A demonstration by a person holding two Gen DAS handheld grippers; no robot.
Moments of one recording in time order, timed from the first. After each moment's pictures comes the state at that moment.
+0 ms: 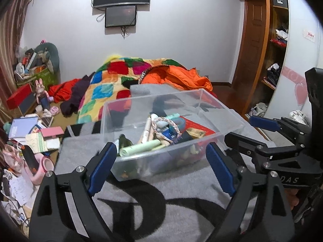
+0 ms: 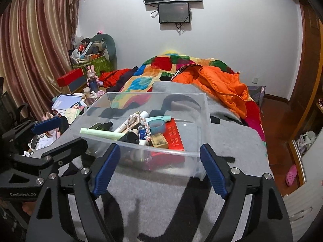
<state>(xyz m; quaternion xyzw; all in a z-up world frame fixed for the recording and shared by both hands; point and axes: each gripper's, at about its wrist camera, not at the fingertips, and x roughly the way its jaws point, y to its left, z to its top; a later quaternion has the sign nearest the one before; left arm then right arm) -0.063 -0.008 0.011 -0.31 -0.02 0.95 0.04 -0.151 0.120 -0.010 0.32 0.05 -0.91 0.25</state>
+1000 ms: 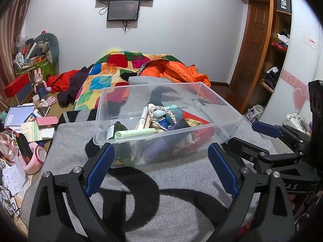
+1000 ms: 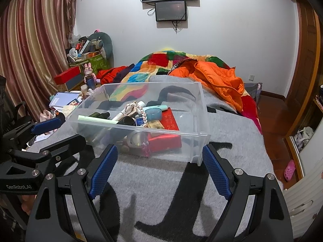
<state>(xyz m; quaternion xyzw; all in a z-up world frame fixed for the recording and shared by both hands) -0.052 -0.009 -0.003 -0.32 -0.05 0.95 0.04 -0.138 0.127 -0.025 0.33 0.05 -0.91 0.24</state>
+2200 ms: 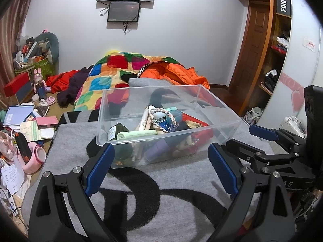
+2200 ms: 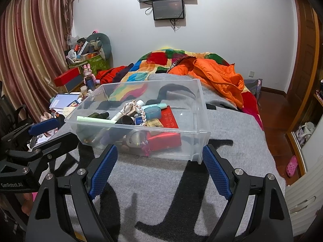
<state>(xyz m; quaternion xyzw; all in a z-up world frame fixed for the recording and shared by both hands) -0.049 -0.012 -0.001 -0.31 -0.06 0.95 0.04 -0.142 0.129 -0.028 0.33 0.04 -0.91 0.23</state>
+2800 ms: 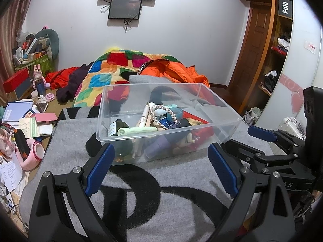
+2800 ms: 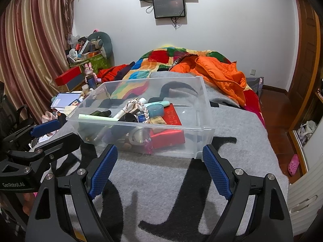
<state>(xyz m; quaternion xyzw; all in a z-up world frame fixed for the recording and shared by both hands) -0.047 -0.016 -0.004 -0.31 -0.07 0.95 0.04 -0.140 0.127 -0.030 0.34 0.04 -0.91 0.24</state>
